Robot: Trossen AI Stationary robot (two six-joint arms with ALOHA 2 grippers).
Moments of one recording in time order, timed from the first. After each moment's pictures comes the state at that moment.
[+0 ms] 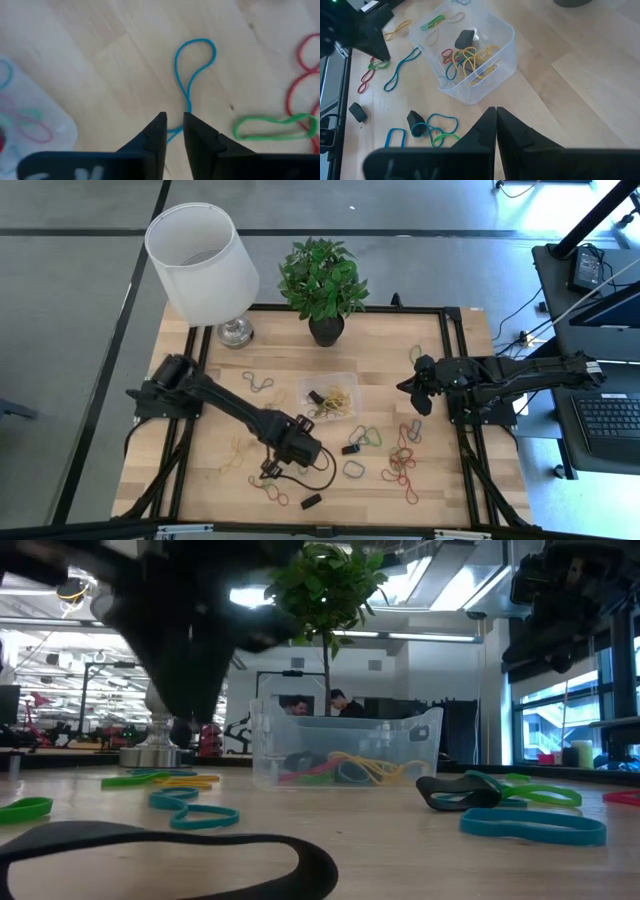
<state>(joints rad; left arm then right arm) -0.39 1.92 1.41 -0.84 -0.02 0.17 0.07 0.63 0.50 -0.50 0.14 0.58</state>
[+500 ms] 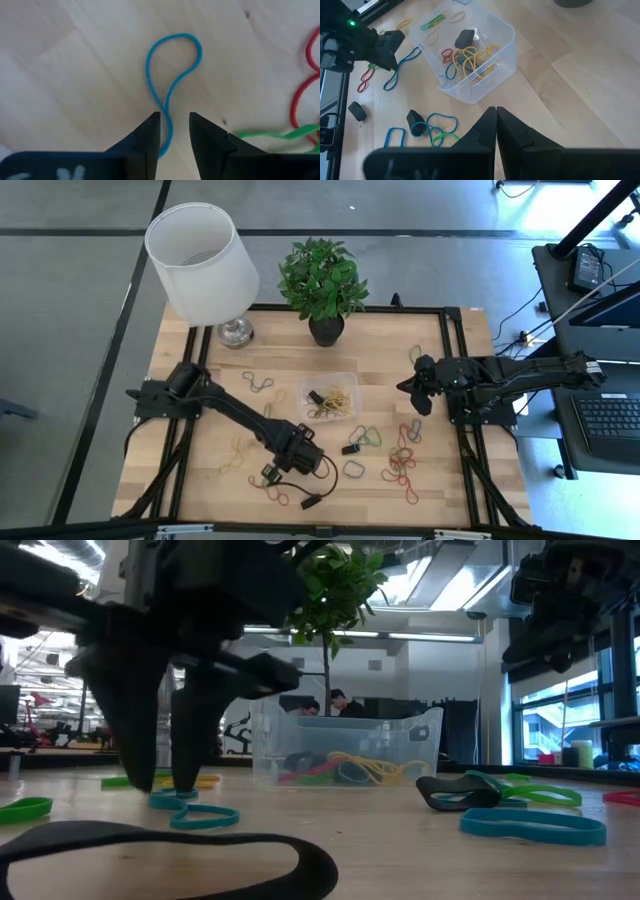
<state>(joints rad) -0.42 2.03 1.41 -0.80 0.05 0.18 0.07 0.63 0.50 -0.50 0.14 0.57</state>
